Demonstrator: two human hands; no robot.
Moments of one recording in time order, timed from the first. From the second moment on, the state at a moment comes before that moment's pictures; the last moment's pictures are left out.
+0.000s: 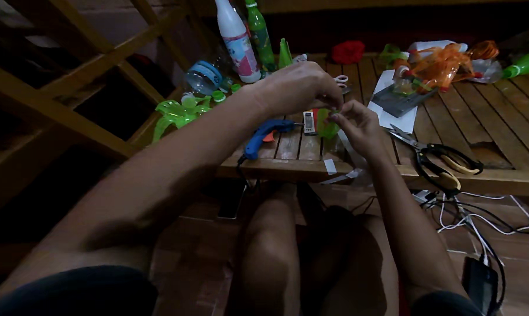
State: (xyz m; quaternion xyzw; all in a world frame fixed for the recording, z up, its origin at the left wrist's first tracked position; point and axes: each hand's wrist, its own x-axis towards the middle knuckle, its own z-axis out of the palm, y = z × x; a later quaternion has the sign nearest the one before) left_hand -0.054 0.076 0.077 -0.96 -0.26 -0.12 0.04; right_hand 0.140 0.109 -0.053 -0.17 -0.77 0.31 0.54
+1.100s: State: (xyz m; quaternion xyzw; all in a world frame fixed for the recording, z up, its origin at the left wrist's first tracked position) left_hand -0.043 0.059 0.073 -0.87 -0.45 -0.18 -0.08; right_hand 0.141 0.111 -0.055 -0.17 -0.77 0.30 0.54
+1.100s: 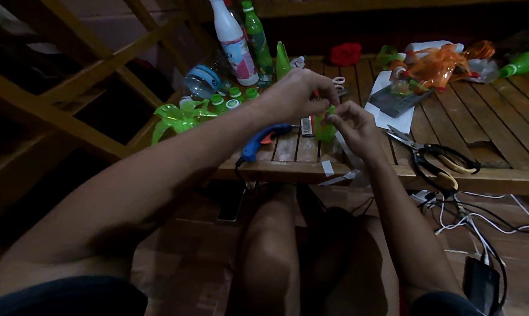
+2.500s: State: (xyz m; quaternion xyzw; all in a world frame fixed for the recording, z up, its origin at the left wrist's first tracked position) left_hand -0.039 0.052 0.072 -0.86 -0.46 -0.20 -0.08; right_hand 0.142 0.112 -0.055 -0.15 -0.77 0.31 0.54
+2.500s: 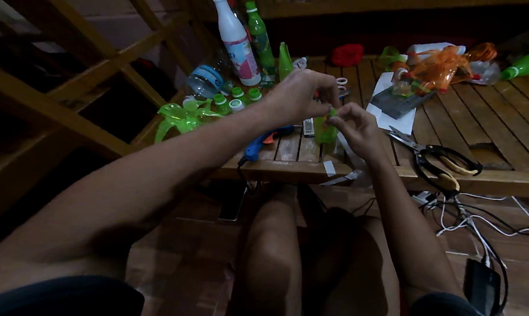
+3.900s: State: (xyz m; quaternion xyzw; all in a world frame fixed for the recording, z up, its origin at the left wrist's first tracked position) left_hand -0.018 0.045 0.030 -0.84 -0.47 -0.26 0.11; right_hand 0.138 0.110 -0.057 -0.21 -0.75 0.25 0.57
